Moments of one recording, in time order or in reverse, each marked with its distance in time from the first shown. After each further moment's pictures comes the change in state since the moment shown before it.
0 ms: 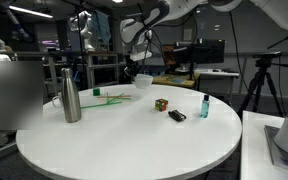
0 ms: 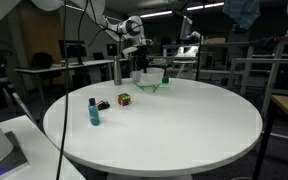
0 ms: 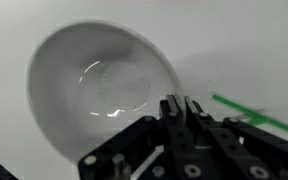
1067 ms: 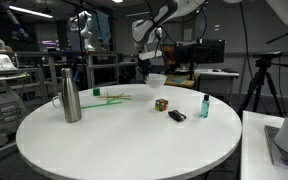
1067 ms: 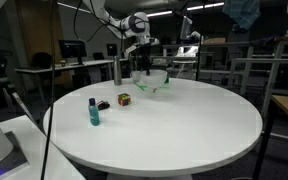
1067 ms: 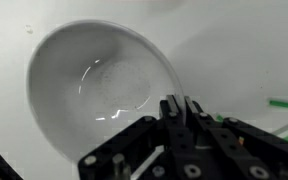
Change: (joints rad) arm -0.064 -0.110 -0.026 -0.172 0.020 -0.007 0.175
